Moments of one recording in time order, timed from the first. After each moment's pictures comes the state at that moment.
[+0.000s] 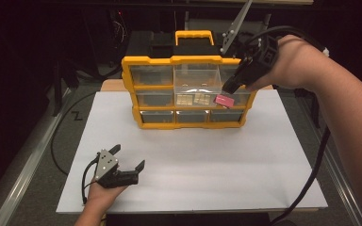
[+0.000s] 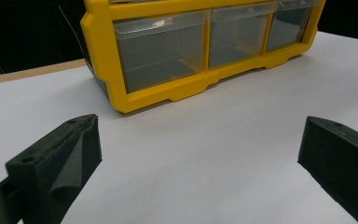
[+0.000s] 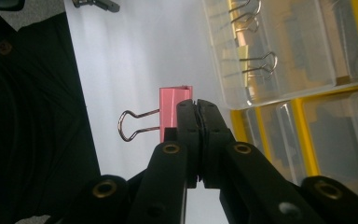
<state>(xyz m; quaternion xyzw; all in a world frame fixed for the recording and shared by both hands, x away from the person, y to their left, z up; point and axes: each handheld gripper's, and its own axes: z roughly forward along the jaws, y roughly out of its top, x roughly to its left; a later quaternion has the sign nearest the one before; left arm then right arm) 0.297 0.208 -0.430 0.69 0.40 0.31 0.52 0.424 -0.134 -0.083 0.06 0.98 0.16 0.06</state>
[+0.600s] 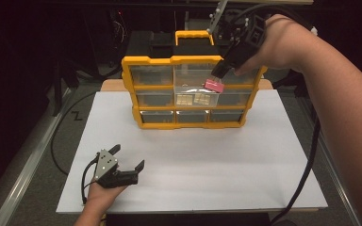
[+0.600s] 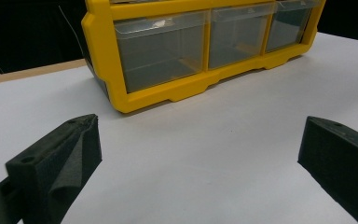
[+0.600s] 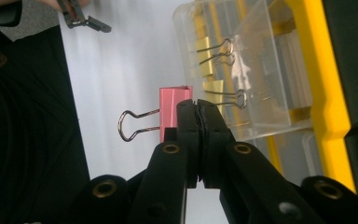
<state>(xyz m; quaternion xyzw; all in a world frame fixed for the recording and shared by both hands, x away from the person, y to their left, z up) 0.298 0.209 -0.430 0.69 0.40 0.31 0.52 0.442 -0.107 -0.061 0.06 0.98 0.16 0.07</state>
